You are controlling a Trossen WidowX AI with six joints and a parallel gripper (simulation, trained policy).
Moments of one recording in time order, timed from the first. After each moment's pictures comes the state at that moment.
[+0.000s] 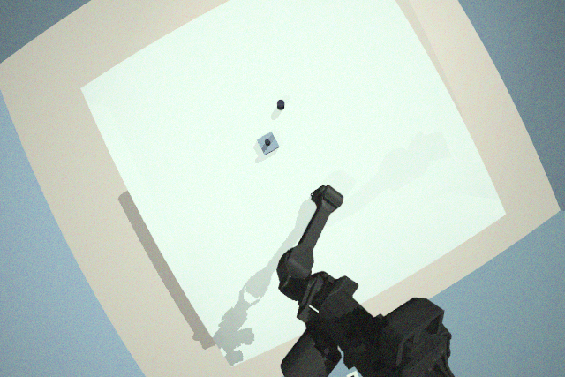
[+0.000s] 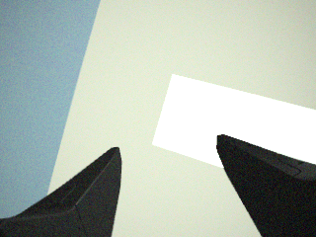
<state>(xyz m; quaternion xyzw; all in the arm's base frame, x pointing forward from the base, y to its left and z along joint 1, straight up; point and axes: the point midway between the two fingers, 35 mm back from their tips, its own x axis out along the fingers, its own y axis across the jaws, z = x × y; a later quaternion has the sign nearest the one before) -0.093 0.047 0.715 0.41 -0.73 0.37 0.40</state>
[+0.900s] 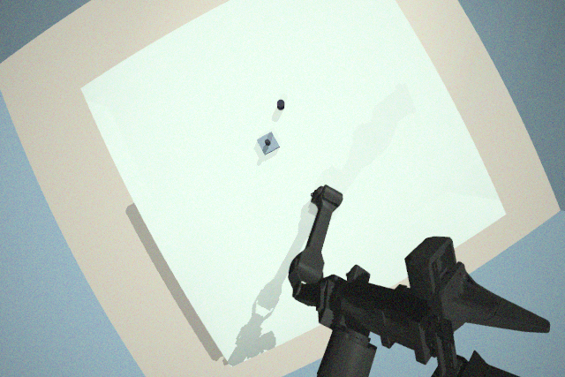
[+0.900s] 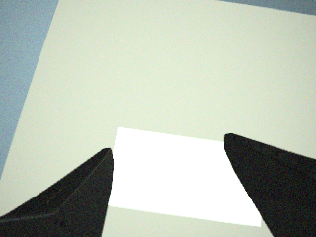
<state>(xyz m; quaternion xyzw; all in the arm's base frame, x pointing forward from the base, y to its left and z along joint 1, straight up) -0.056 -0.026 0.707 0.55 -0.70 0.27 0.37</state>
